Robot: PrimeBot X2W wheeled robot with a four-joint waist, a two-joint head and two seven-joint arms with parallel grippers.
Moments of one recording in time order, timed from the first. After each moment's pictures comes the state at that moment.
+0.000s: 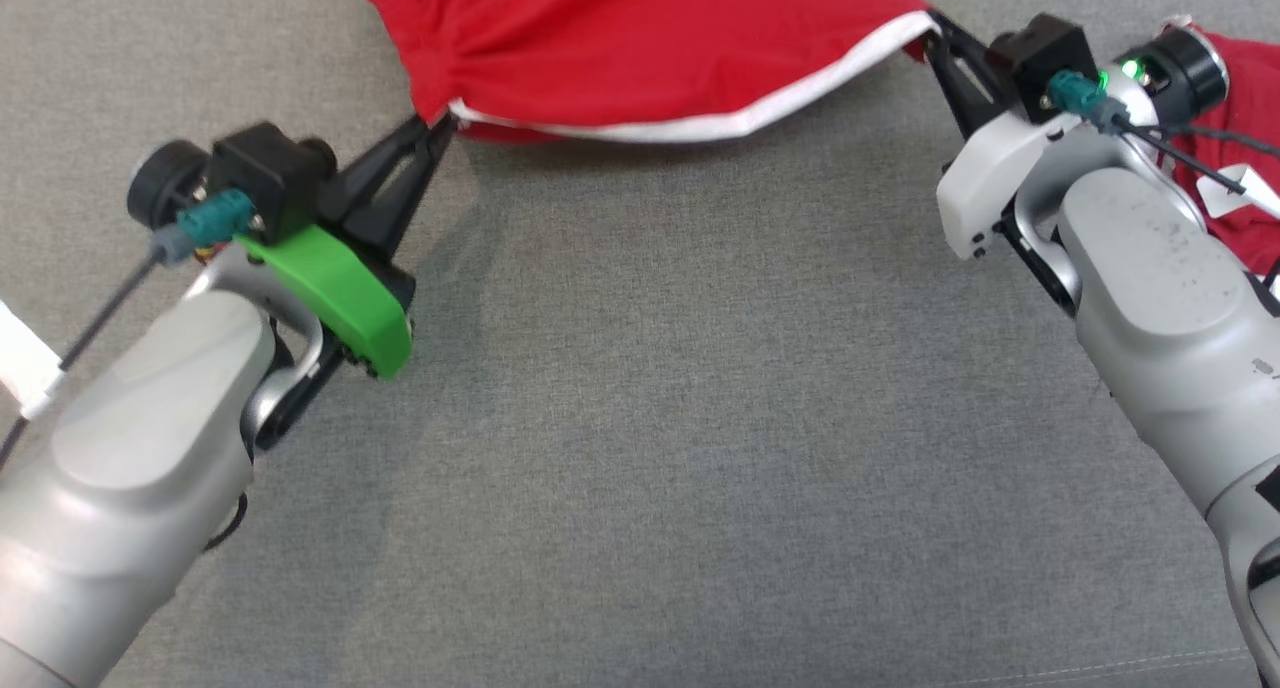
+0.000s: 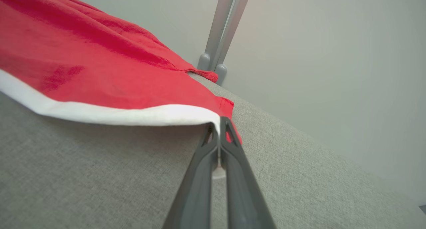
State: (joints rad) left arm -0.95 0.51 -0.97 0.47 -0.80 -0.13 -0.26; right arm -1.04 -0.30 0.61 0.93 0.24 0.13 -0.26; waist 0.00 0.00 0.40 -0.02
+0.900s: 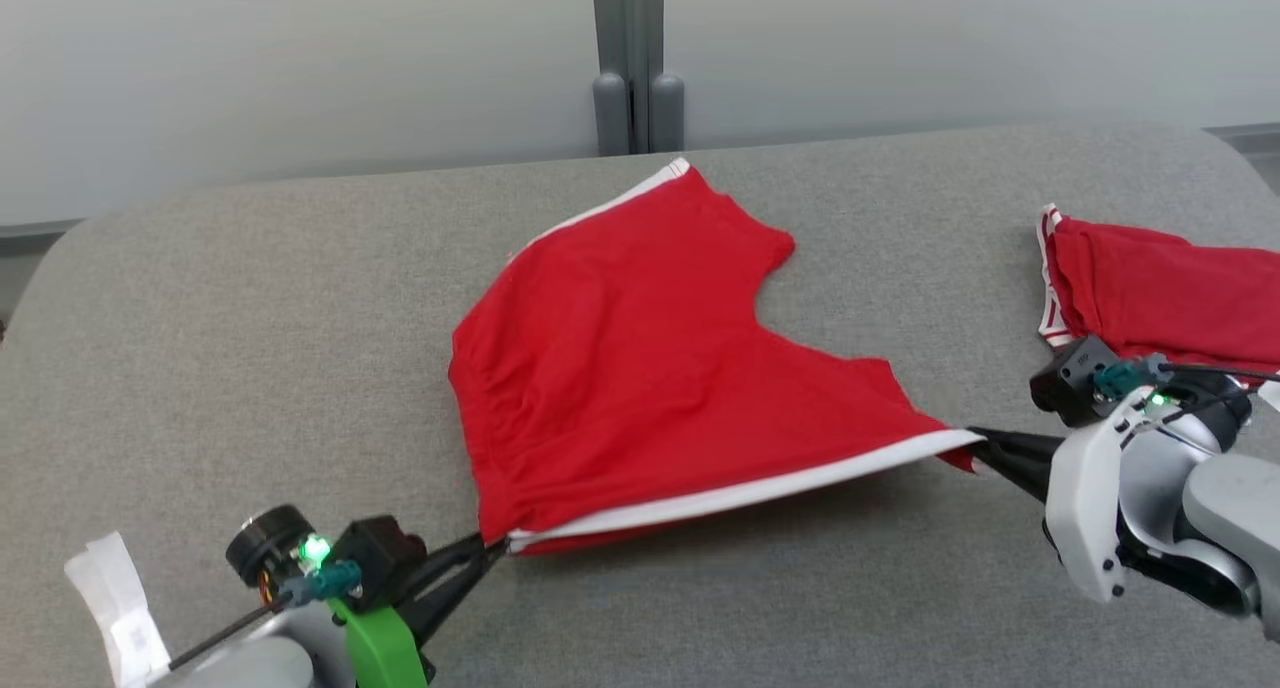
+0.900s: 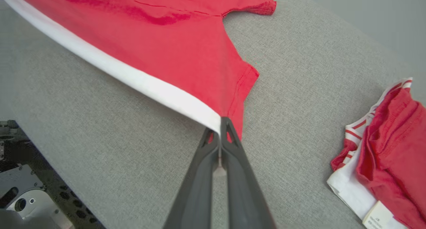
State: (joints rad) left arm -0.58 0.65 -1.26 0.35 -0.74 -0.13 -0.26; right arm -0.73 -0.85 1.23 0.27 0.93 0.13 0.08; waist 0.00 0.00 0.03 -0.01
